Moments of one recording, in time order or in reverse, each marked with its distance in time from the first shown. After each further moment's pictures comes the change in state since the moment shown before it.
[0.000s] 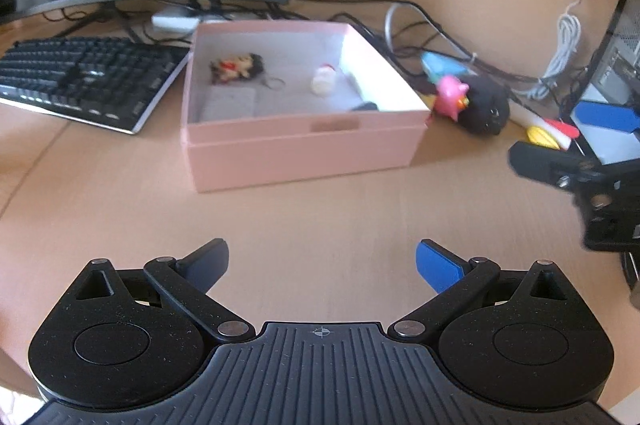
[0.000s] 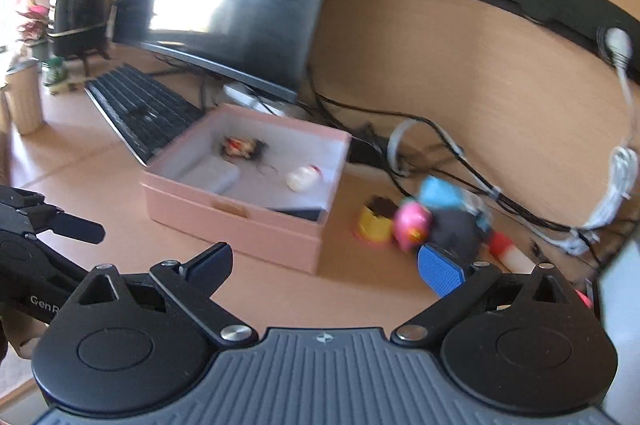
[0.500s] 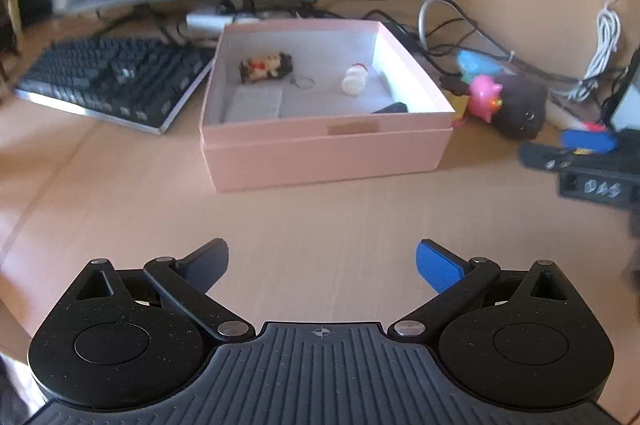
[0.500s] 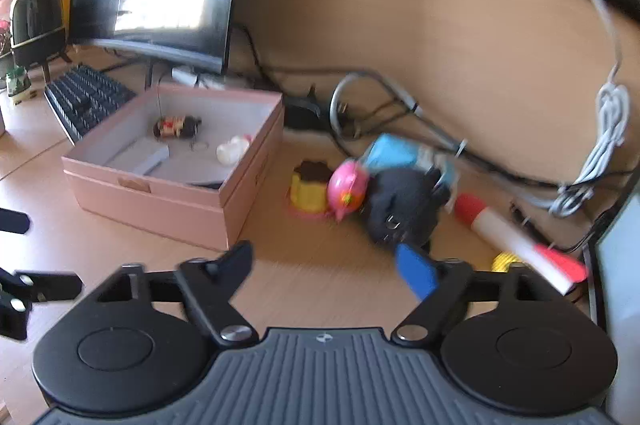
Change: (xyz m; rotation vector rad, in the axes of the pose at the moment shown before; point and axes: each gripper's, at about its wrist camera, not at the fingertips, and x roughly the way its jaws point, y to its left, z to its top) left arm 0.002 -0.016 0.006 -0.042 0.017 0.140; right arm 0.062 -0.068 -0.020 0.103 0.080 0.050
